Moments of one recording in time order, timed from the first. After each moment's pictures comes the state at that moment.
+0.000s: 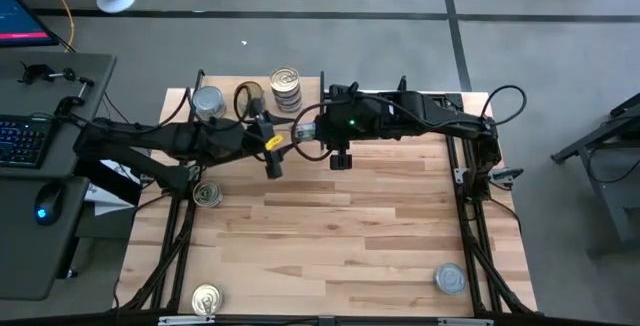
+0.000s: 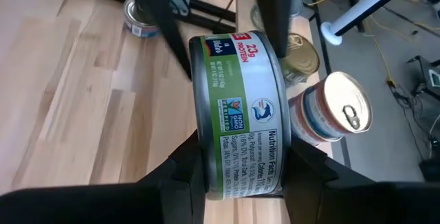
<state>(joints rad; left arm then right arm) -0.12 1.20 1.22 -0.35 -0.58 0.22 0.01 1.89 2.30 -1.12 0.28 -0.32</state>
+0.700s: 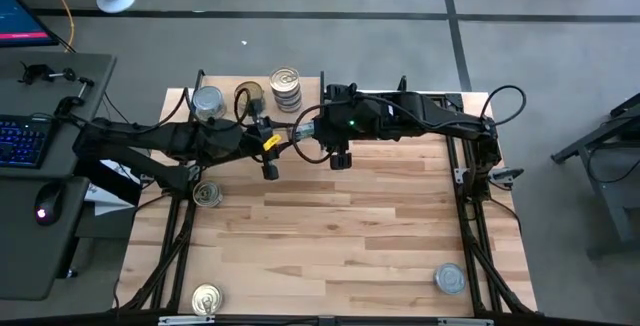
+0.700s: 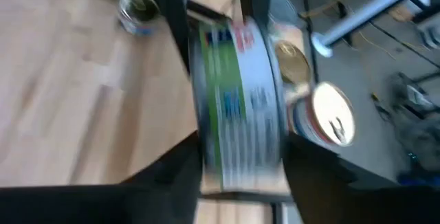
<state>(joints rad) -0.12 1.18 1.22 -0.37 -0.57 0.35 0.02 1.89 2.30 -1.10 0.30 -0.40</state>
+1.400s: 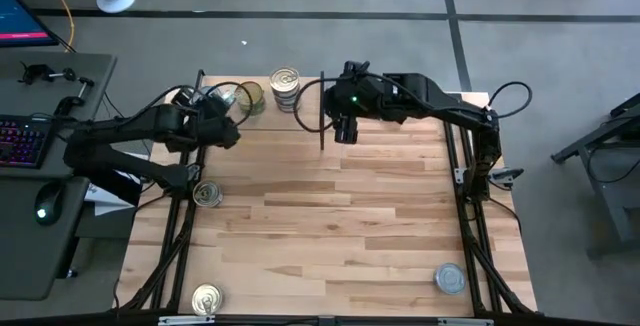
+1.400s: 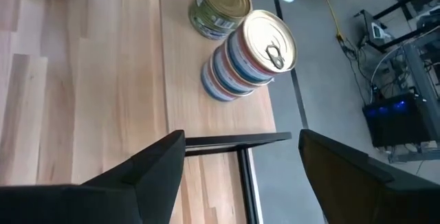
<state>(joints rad) 0.10 1.09 1.22 -1.44 -0.93 -0.52 -0.11 1.88 2.30 -1.20 0.41 -0.33</state>
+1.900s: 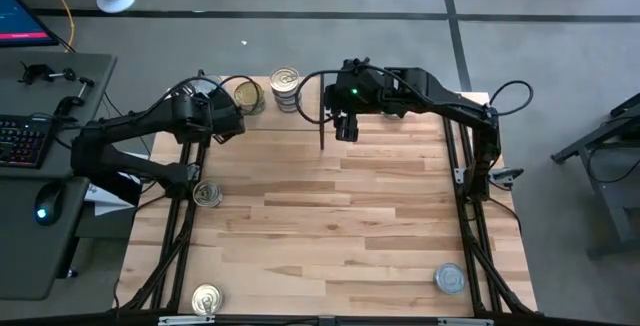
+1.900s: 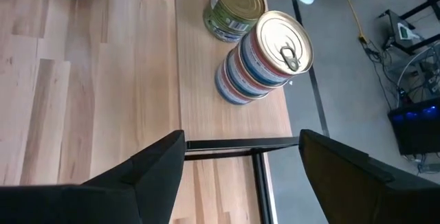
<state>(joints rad) 0.25 1.17 1.22 -1.54 -0.91 -0.41 -0.14 1.88 2.30 -1.20 0.30 -0.34</state>
